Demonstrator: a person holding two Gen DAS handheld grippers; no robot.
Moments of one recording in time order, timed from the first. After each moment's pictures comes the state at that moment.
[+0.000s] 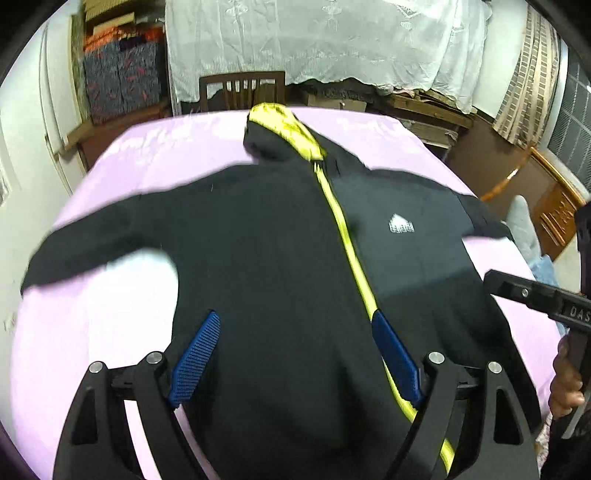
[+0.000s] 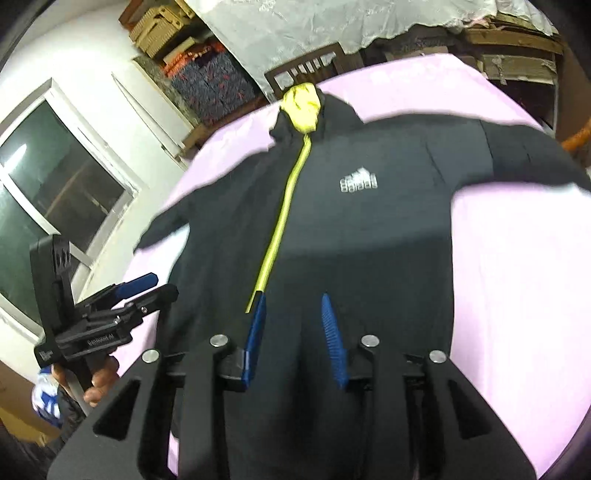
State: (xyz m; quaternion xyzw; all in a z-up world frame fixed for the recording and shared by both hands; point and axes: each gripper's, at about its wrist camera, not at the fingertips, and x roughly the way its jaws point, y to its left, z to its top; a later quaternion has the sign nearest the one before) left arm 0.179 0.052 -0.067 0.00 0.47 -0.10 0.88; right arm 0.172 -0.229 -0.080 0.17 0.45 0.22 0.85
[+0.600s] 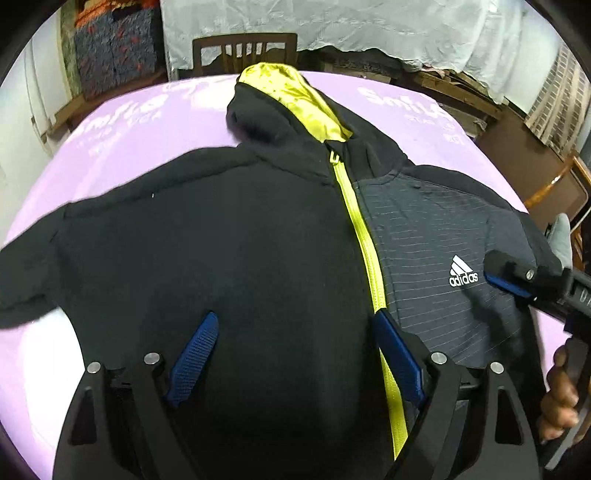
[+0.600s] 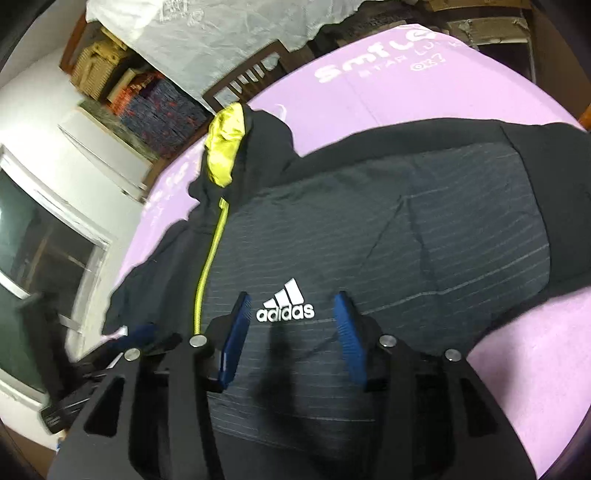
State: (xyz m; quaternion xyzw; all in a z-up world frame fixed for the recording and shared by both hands) left arm 0.299 0.023 -0.141 0.00 0.52 -0.08 0.85; right arm 0.311 -0.254 -0.150 0.25 0.46 0.17 0.83
